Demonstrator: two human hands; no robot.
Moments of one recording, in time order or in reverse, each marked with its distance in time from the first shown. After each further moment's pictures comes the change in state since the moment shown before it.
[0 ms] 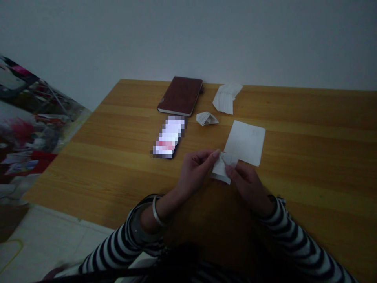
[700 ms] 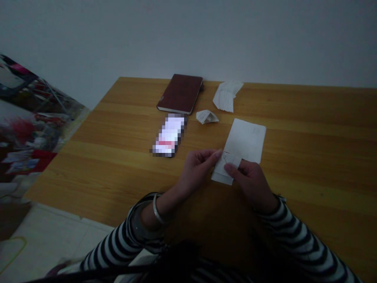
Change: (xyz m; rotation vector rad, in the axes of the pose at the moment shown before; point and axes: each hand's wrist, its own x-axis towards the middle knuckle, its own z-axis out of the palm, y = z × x) left_hand 0.003 -0.006 0.000 -0.081 -0.101 -0.071; right_hand 0.002 0.002 -0.006 0.064 -0.013 0.035
